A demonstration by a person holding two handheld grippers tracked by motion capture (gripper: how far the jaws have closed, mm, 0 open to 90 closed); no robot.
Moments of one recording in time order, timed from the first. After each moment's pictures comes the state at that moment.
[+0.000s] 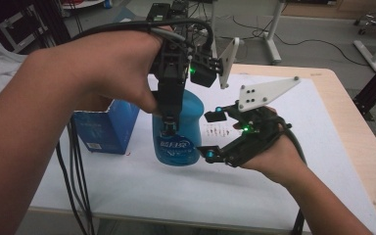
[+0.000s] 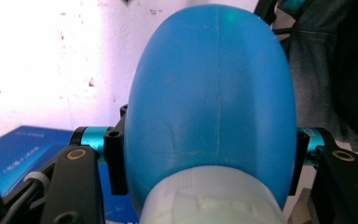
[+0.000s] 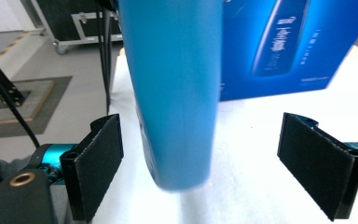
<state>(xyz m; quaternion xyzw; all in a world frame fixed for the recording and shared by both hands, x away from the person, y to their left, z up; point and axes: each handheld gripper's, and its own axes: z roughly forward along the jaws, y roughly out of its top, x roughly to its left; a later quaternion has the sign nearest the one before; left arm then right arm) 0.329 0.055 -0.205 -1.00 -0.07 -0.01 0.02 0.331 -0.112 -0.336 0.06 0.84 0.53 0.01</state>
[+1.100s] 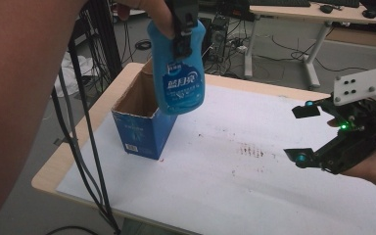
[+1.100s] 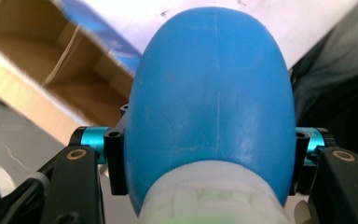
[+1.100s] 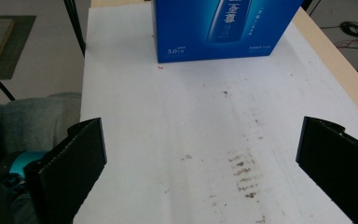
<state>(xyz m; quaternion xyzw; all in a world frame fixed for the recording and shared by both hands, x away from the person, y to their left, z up) 0.368 0.160 -0.089 -0.91 -0.41 -0.02 -0.03 0.348 -0.155 -0.259 0.05 0.90 0.42 0.06</state>
